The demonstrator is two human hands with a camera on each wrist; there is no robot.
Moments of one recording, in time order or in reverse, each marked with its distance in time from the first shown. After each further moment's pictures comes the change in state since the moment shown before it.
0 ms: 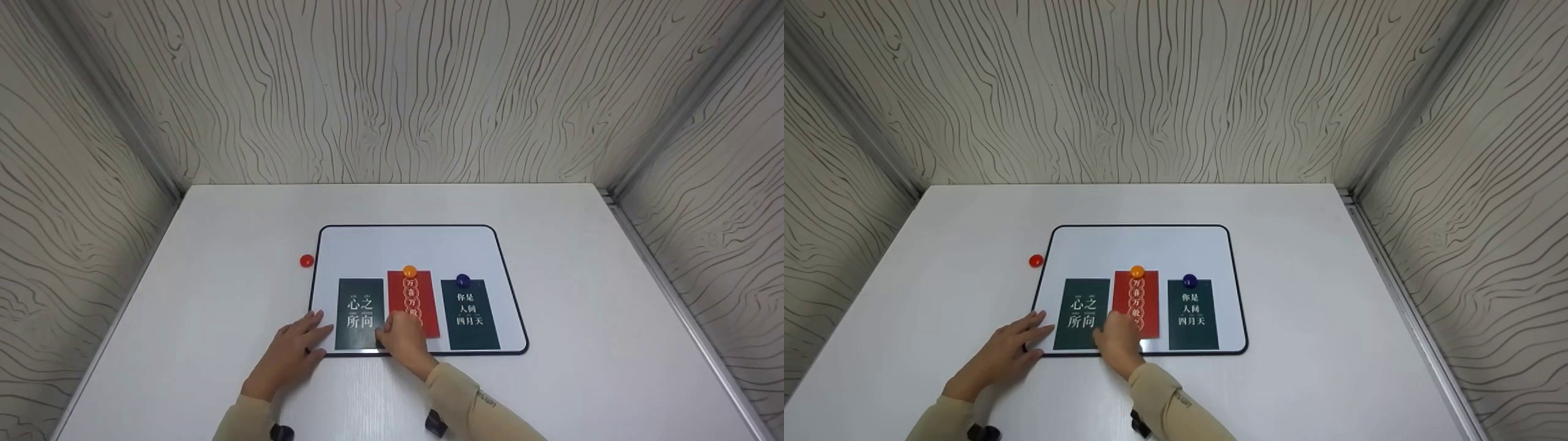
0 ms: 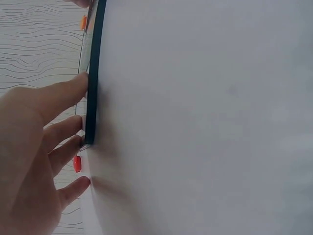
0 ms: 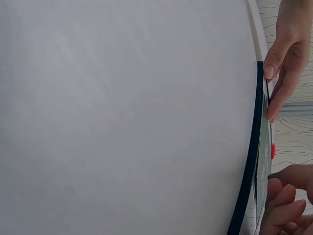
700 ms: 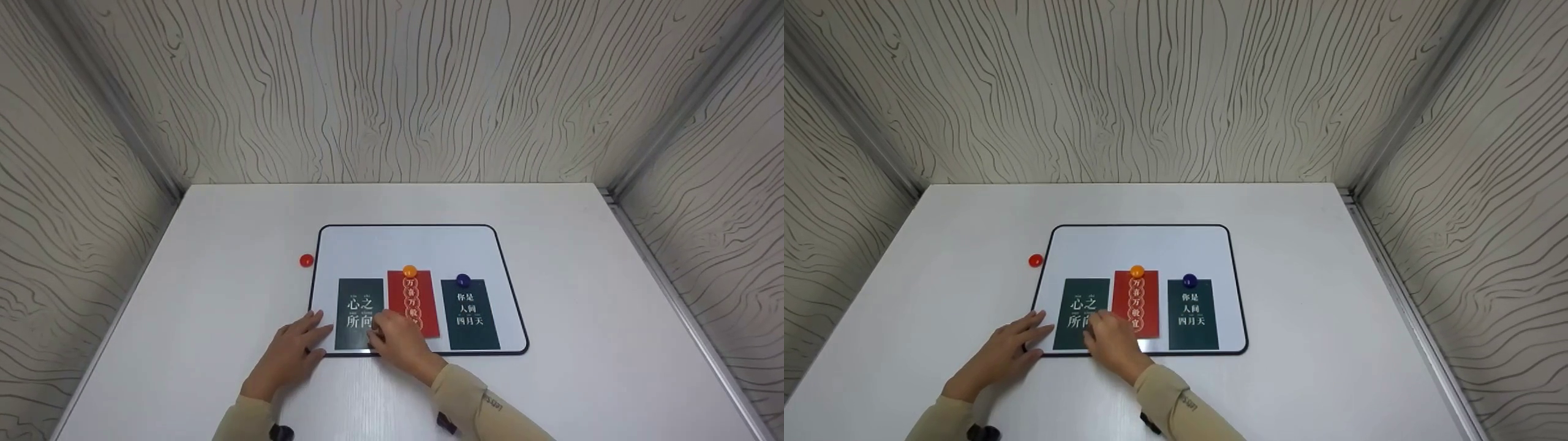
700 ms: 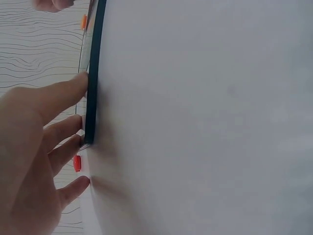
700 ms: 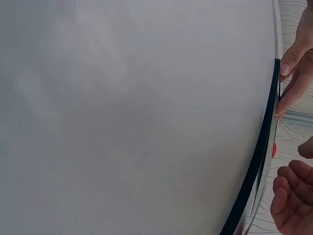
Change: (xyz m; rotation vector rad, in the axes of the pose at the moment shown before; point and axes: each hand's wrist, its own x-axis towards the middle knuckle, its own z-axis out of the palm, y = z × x) left_hand -0.001 0.003 -0.002 -0.005 0.008 -0.025; right_hand -0.004 0.008 -0.004 -0.258 -0.048 -0.433
